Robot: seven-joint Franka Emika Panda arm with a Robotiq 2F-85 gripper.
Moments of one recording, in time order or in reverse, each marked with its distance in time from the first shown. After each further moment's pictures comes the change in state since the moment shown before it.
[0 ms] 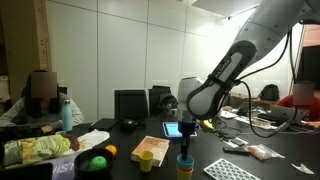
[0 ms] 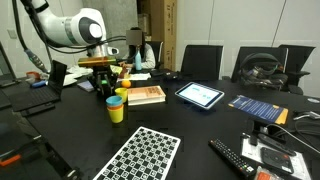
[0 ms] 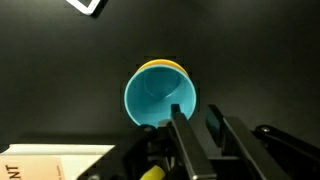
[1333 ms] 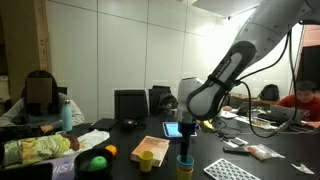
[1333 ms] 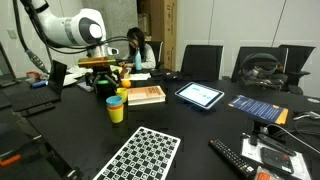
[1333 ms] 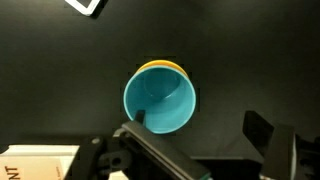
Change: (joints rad) arm 0.000 0.003 0.000 -0.001 -0.005 0.001 0.006
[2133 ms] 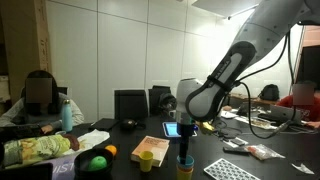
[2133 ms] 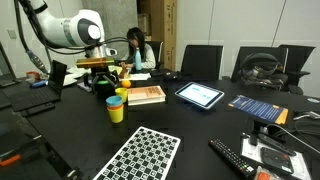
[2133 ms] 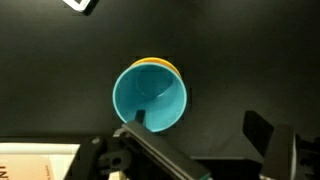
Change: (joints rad) arm 0.002 0.007 0.017 -0.001 0.001 0.001 -0.002
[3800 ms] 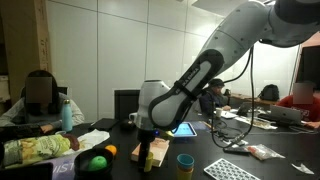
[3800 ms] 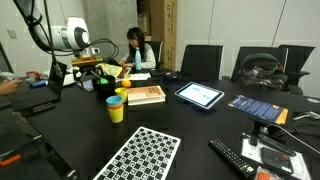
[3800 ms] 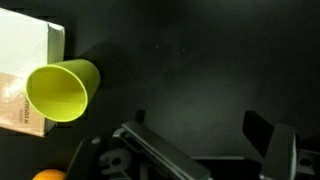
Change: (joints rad) arm 0.175 0.250 0.073 0.346 -0.068 -0.010 -0.015
